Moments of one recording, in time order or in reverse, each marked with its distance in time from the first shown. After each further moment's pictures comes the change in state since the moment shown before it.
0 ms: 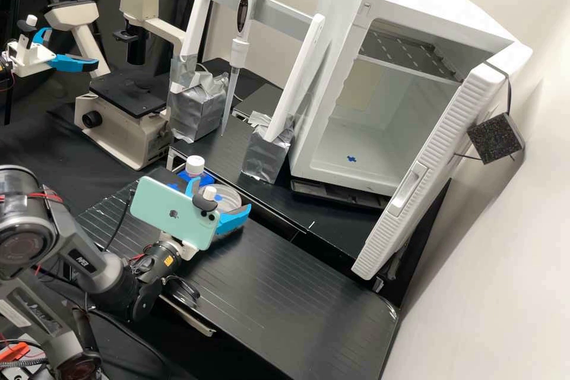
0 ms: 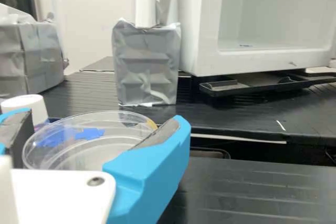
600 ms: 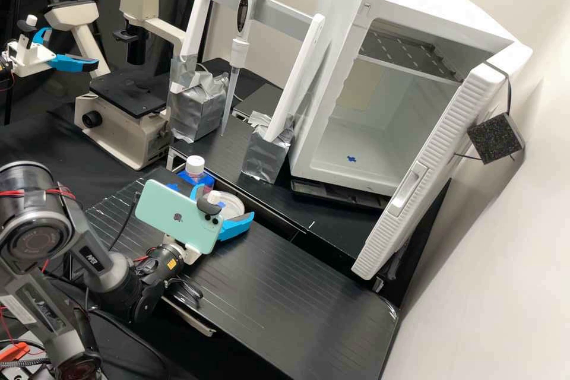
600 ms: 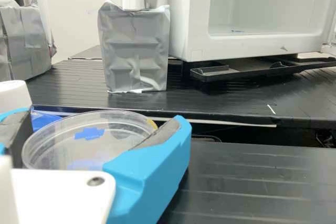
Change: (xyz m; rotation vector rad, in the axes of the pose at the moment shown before) arm 0.004 -0.004 0.009 -0.003 -0.047 -0.011
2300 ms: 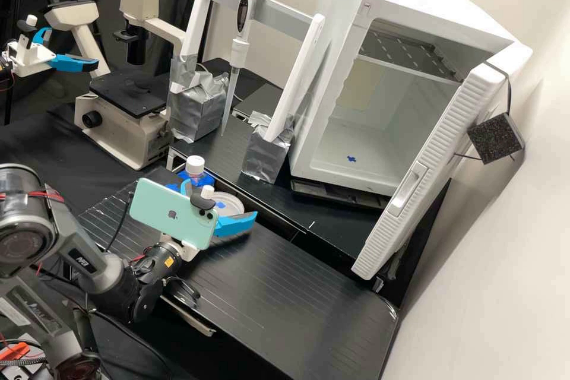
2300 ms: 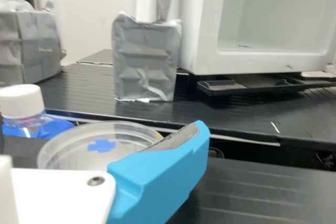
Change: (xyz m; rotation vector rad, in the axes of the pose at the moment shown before) arm -0.004 0.003 -0.006 -0.049 0.035 -0.003
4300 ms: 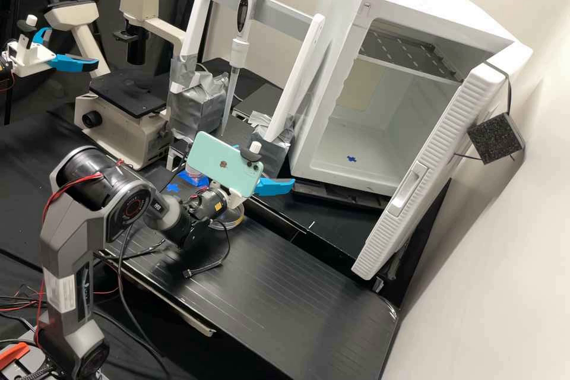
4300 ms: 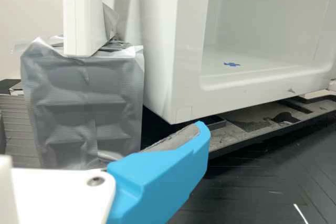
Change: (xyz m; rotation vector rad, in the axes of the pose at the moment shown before) arm 0.142 0.017 -0.017 0.026 -0.102 0.084
